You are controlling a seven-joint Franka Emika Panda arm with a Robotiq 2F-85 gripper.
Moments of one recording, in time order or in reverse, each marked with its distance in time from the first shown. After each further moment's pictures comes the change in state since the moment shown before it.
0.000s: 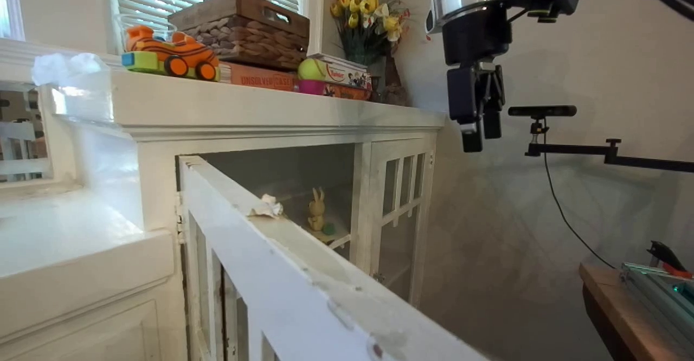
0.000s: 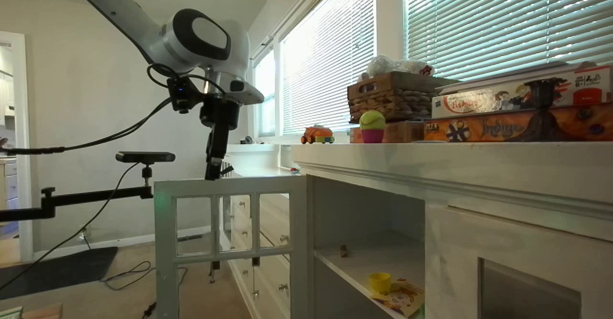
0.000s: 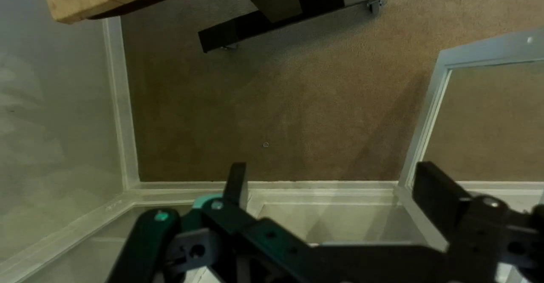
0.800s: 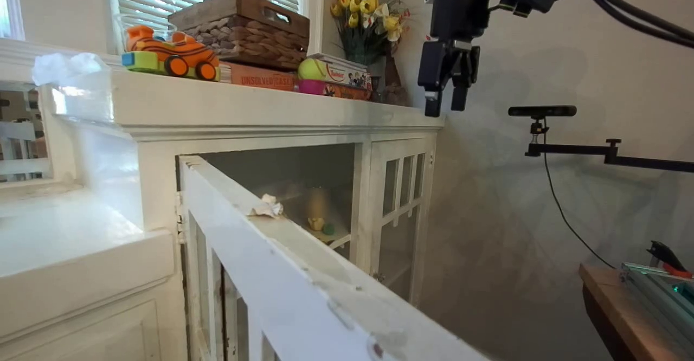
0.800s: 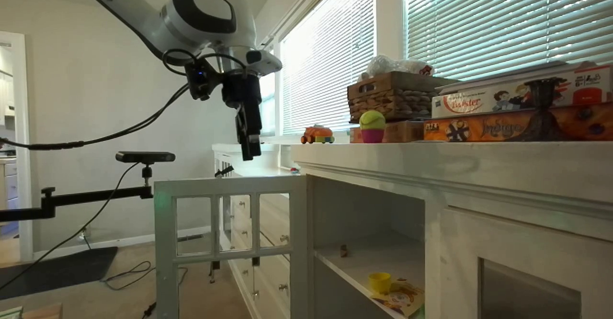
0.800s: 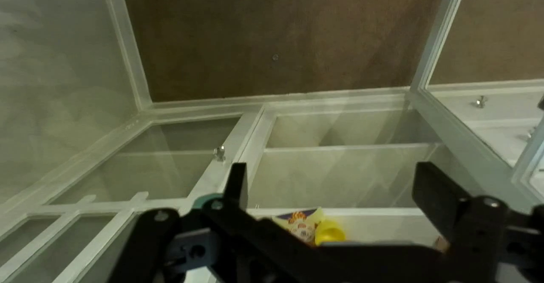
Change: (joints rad) arm -0.052 -0.066 -0.056 0.007 -0.131 0.176 0.003
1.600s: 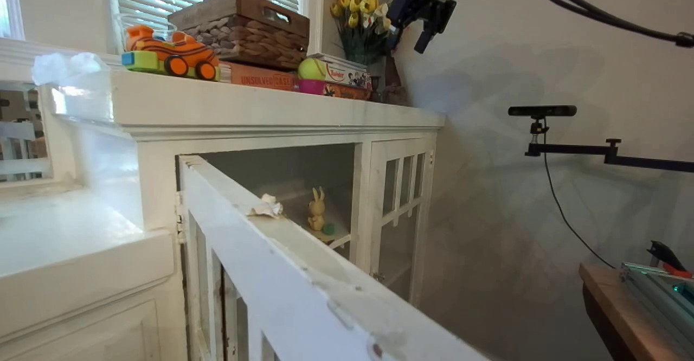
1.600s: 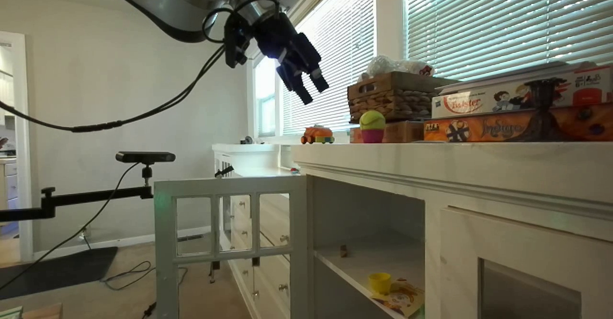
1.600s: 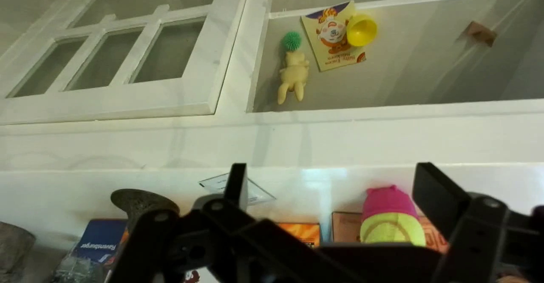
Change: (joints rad) arm -0.168 -0.054 -0.006 0.066 -0.172 0.362 0.012
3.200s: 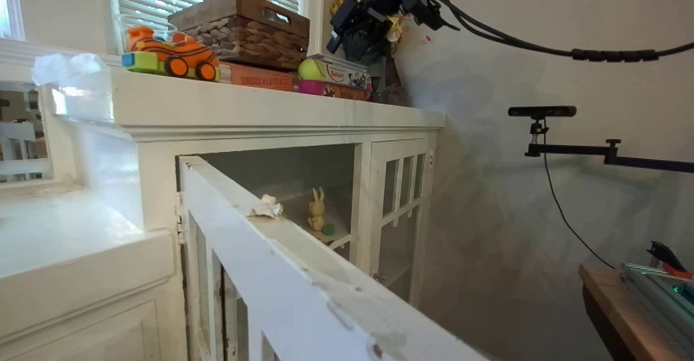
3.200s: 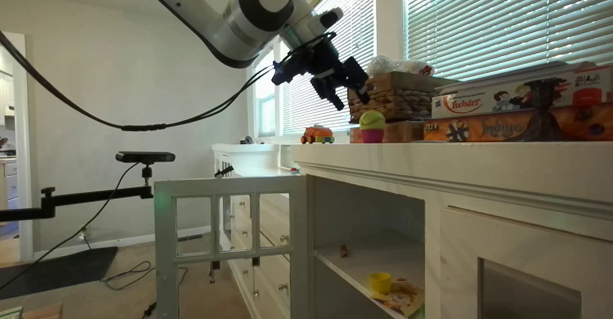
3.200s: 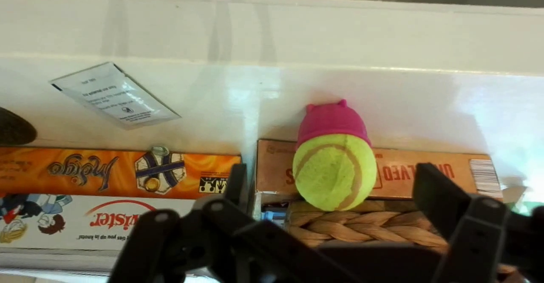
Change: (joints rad) arm 0.068 0.324 -0.085 0.192 0.096 0.348 -0.229
